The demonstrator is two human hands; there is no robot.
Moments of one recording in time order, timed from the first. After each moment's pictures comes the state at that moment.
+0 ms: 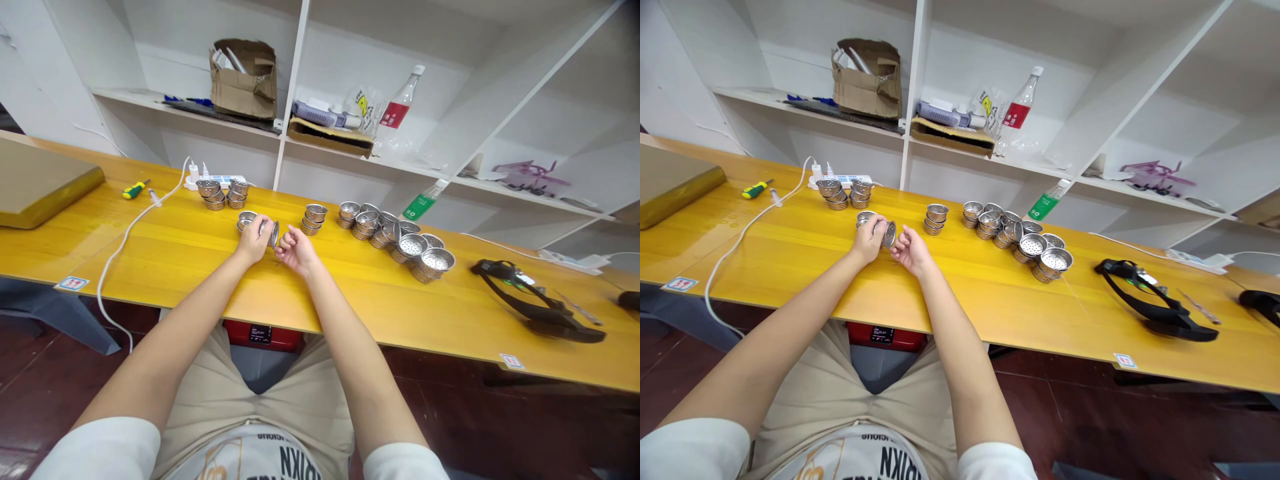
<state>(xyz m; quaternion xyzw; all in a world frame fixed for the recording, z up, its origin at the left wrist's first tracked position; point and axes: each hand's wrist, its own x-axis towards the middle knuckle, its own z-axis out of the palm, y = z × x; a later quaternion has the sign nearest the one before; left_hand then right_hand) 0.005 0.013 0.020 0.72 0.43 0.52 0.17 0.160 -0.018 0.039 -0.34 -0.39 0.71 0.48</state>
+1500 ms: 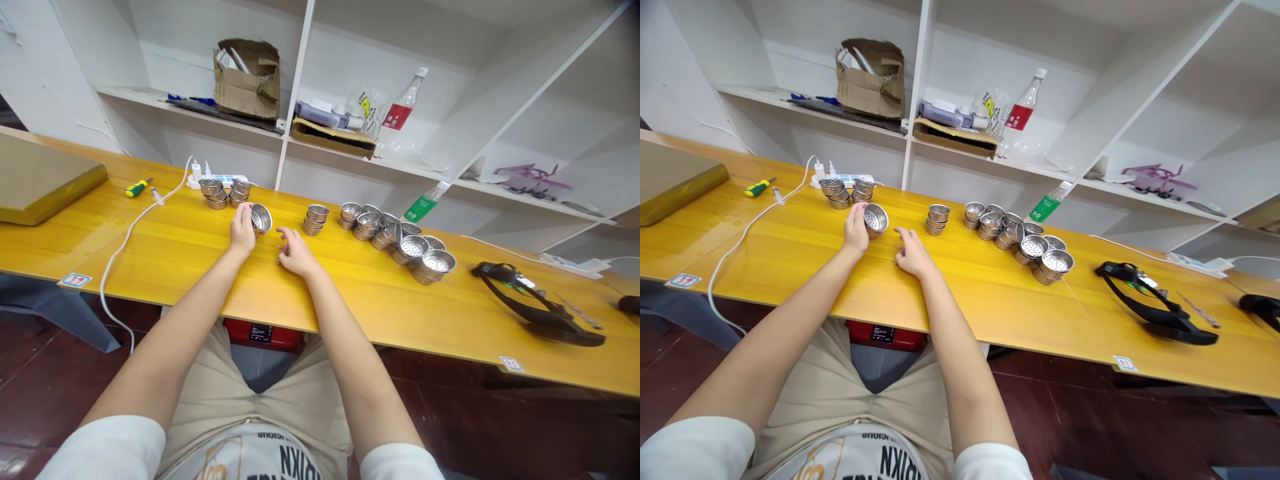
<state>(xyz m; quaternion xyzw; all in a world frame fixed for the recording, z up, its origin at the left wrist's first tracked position) -0.001 0.031 0.021 0.51 0.43 0.67 0.32 0.179 -0.010 0.004 -0.48 -0.80 0.19 0.32</state>
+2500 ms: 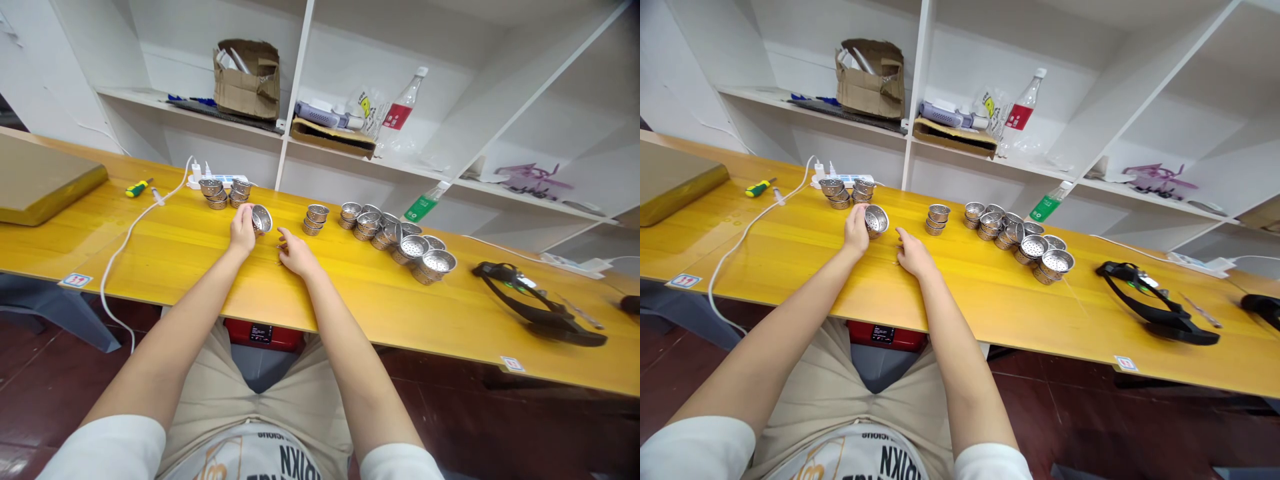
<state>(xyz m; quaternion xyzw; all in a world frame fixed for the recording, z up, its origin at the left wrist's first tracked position) -0.003 0.041 0.013 0.49 0.38 0.71 0.34 0.179 -0.008 0.004 -0.50 -0.81 0.13 0.27</state>
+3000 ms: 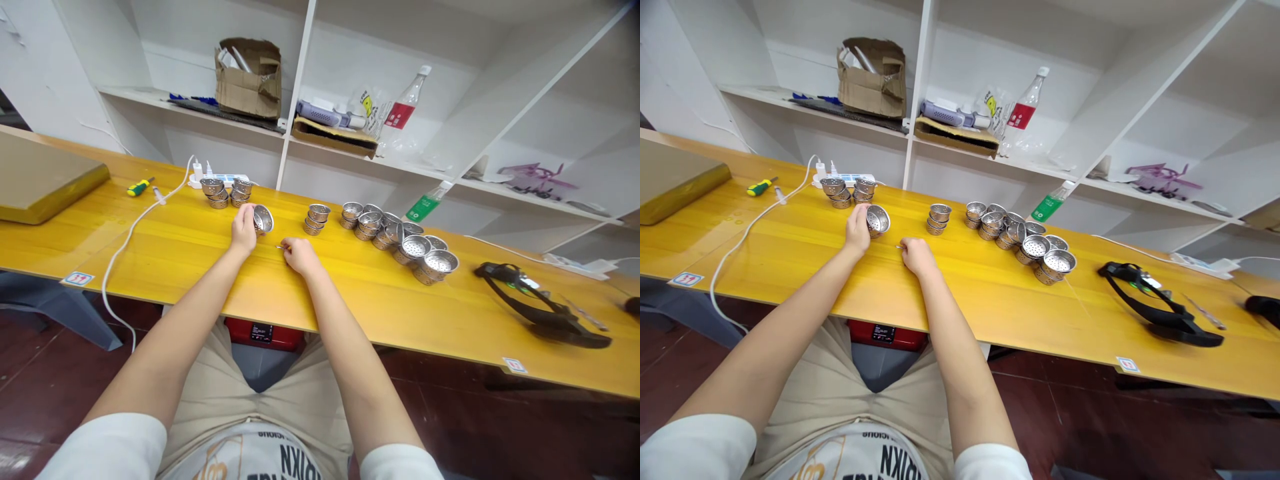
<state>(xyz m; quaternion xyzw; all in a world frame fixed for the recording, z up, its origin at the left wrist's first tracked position) -0.002 0.037 0.016 0.49 0.40 0.70 0.34 0.174 -0.013 0.018 -0.59 -0.79 0.07 0.18</state>
